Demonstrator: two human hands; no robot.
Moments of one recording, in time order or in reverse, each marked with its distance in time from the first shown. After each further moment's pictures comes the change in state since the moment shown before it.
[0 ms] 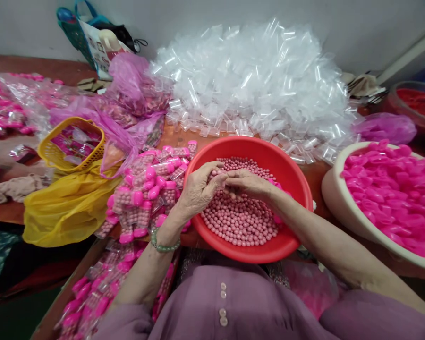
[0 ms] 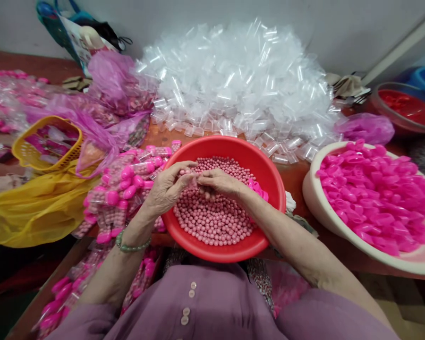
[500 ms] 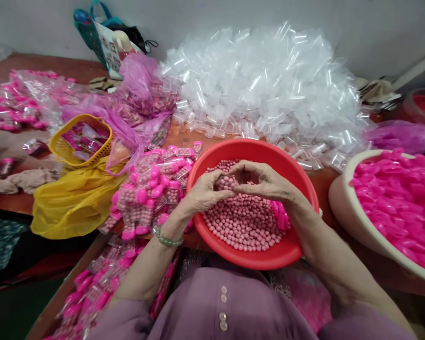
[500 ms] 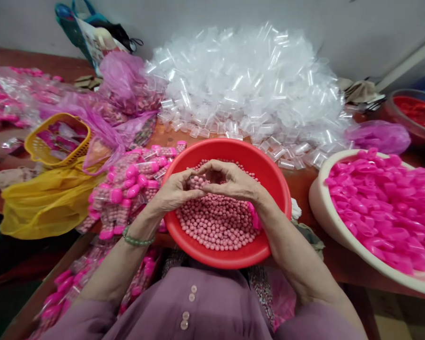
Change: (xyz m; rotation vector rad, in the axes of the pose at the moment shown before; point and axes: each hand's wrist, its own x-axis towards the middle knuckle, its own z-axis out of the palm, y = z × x) left_hand 0.003 -0.007 0.009 -0.483 -0.192 -0.317; right_hand -0.026 -0.033 -0.013 -0.390 0.090 -0.458
